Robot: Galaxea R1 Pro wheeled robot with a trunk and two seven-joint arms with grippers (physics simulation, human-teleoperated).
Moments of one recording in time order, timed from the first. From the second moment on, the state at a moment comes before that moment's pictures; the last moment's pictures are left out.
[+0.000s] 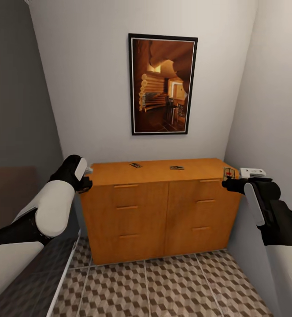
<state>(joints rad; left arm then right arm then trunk) -1.34 -0.06 0.53 -0.44 -0.22 1.04 0.51 -0.80 -0.25 -0.05 -1.37 -0.22 1.04 -0.23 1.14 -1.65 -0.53</state>
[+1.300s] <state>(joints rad) -1.33 -0.08 0.54 -0.37 -0.22 0.93 0.46 -0.80 -0.24 -0.05 -1.36 -0.23 1.04 -0.23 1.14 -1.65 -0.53</state>
